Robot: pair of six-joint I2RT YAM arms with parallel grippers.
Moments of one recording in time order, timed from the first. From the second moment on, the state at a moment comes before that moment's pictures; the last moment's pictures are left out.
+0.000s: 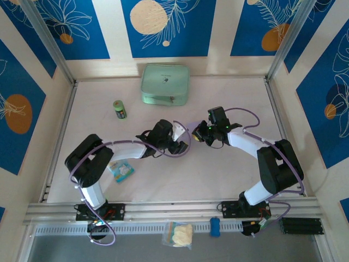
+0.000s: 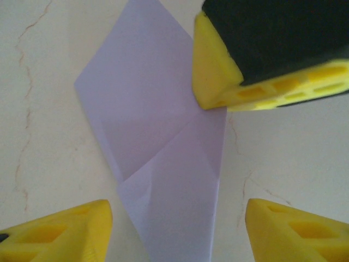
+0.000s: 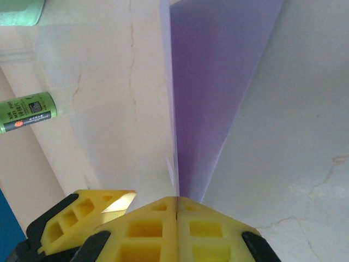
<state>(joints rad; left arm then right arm) -0.80 1.76 0.92 0.17 0.16 0.06 0.38 1.53 0.84 -0.23 -0.40 1.13</state>
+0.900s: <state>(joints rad) -0.84 1.85 0.93 0.24 0.18 0.24 0.36 1.56 0.84 -0.27 -0.45 1.15</state>
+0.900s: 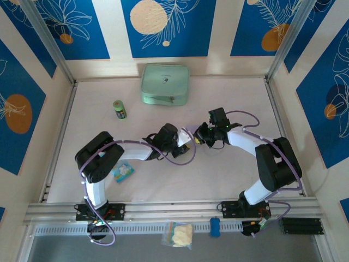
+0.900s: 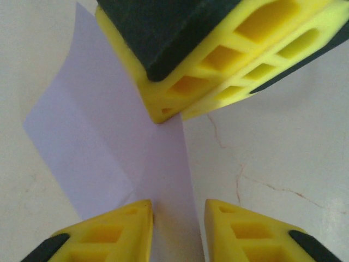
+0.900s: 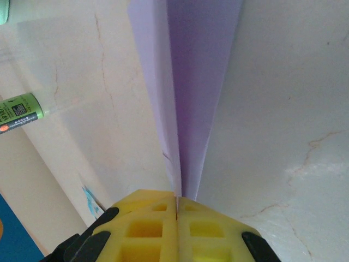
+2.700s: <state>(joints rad) -0.76 1.92 1.06 0.02 0.45 -0.32 0.19 1.41 0.73 -0.34 -0.40 0.83</state>
